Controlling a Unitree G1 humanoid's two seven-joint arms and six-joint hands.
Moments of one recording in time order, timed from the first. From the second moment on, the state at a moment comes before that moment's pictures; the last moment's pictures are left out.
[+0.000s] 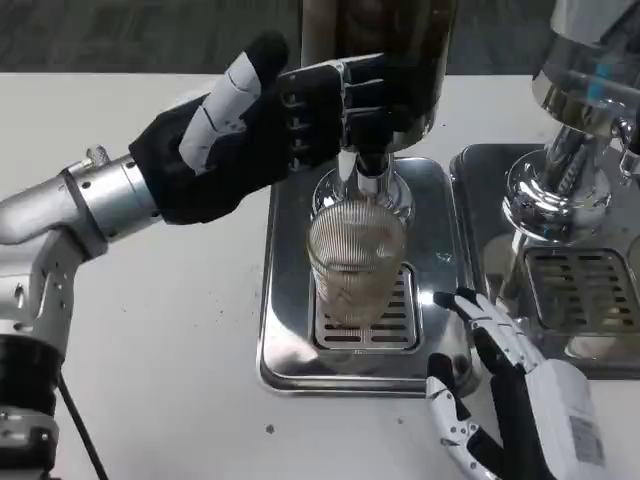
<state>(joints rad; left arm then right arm) -0.66 0.38 0.07 0.57 -0.38 -0.04 -1.13 0.37 -0.17 0.32 0.07 -0.75 -0.35 -0.63</state>
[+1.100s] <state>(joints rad) -0.64 0.42 -0.02 0.66 -0.18 -0.57 -1.05 0.39 -0.17 0.32 0.07 -0.74 -0.35 -0.63</state>
